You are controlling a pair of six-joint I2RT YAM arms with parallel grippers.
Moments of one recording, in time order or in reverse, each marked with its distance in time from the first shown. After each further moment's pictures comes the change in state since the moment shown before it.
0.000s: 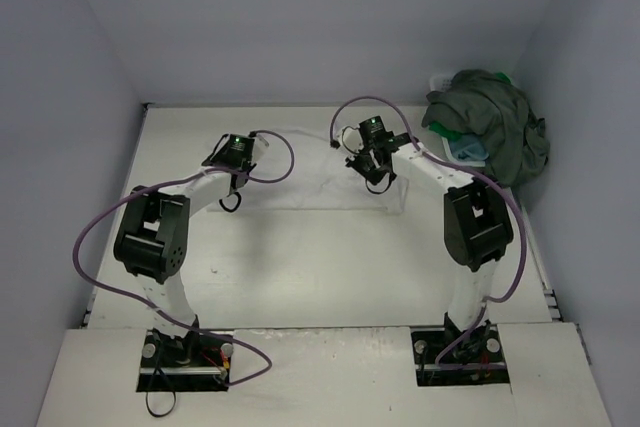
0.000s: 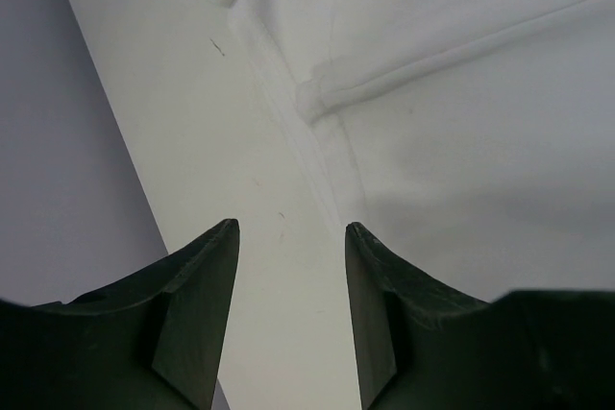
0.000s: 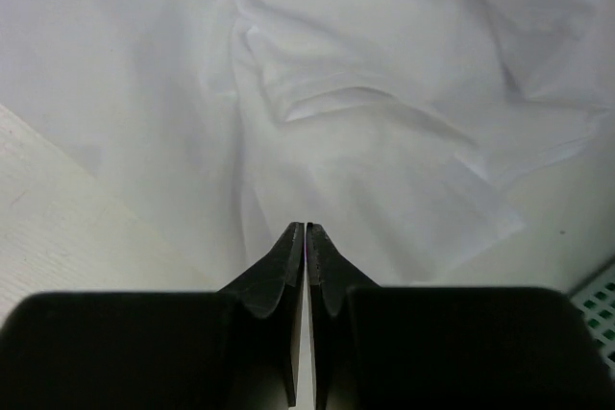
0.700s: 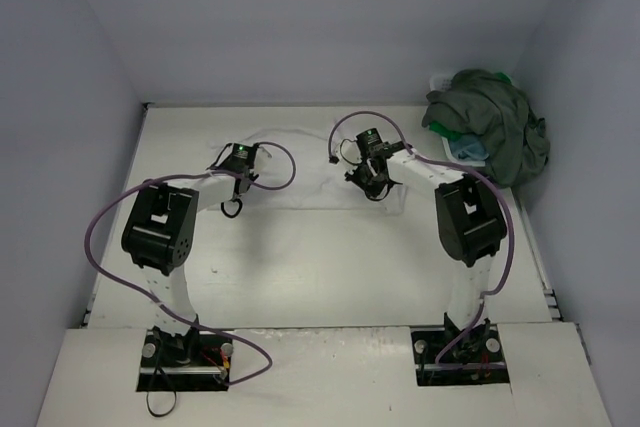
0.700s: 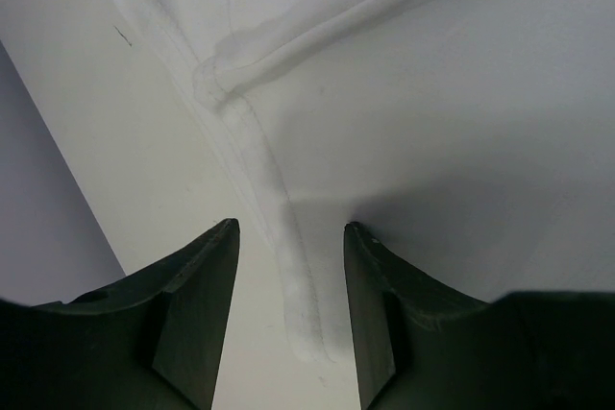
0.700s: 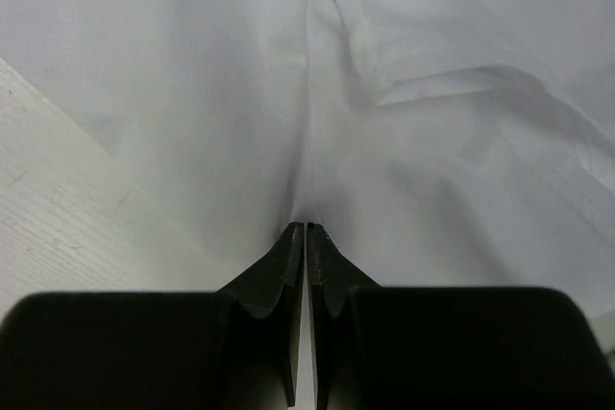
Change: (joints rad) left arm 0.000 0.072 -0.041 0.019 0.053 -0.011; right arm 0.006 0.053 -0.076 0.001 -0.042 -0.020
